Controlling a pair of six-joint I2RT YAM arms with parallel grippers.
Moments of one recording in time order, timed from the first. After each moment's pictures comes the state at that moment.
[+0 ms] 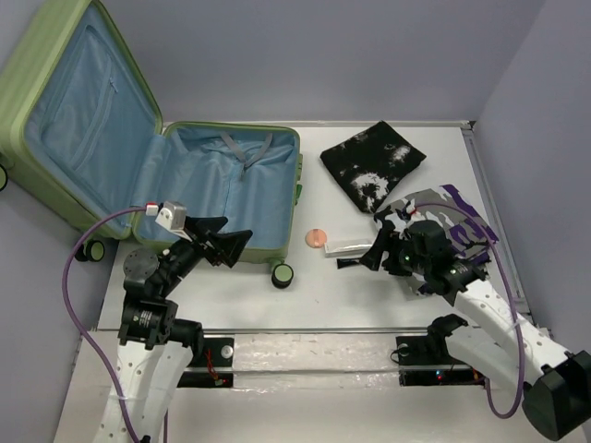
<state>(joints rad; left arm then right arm) -0.17 0.35 0.54 -0.11 0.51 -0.47 0.44 0.79 0.50 -0.38 -0.18 0.62</state>
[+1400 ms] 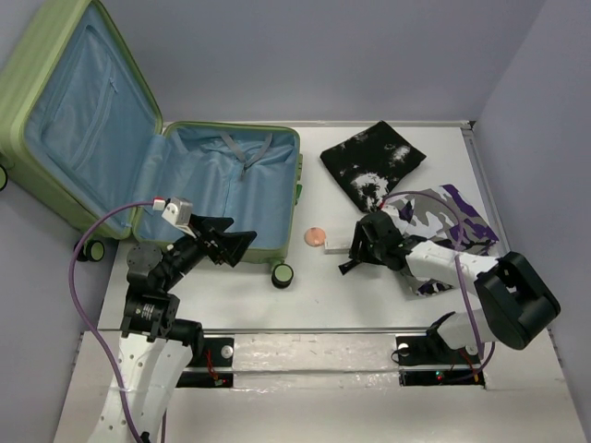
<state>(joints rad) -0.17 0.40 0.54 -0.08 0.58 -0.49 0.61 1.37 0.61 -0.15 0.24 0.73</state>
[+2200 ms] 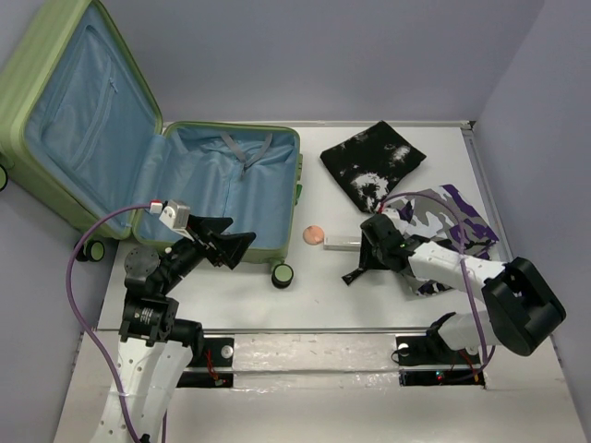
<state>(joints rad) -0.17 0.37 0.54 -0.08 0.58 -0.49 0.62 1.34 0.64 -0.32 0.30 0.65</state>
